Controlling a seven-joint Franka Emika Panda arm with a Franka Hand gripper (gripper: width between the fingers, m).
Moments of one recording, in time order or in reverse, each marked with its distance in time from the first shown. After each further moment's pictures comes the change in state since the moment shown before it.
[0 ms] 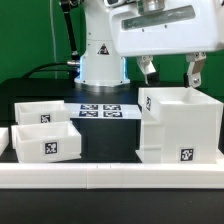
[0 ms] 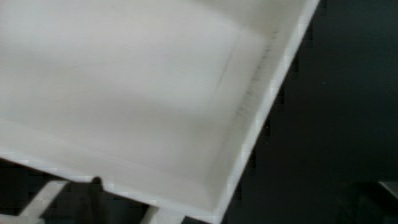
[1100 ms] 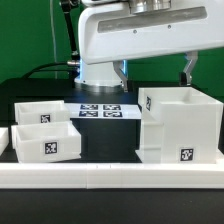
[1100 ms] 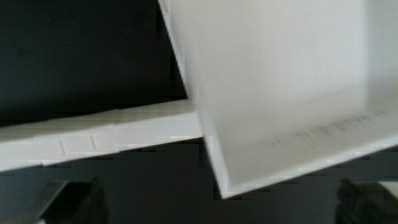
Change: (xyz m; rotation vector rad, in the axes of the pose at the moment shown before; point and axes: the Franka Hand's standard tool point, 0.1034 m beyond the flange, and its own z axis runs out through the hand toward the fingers) arm 0.023 0.016 -0.002 -0.072 0.047 -1.080
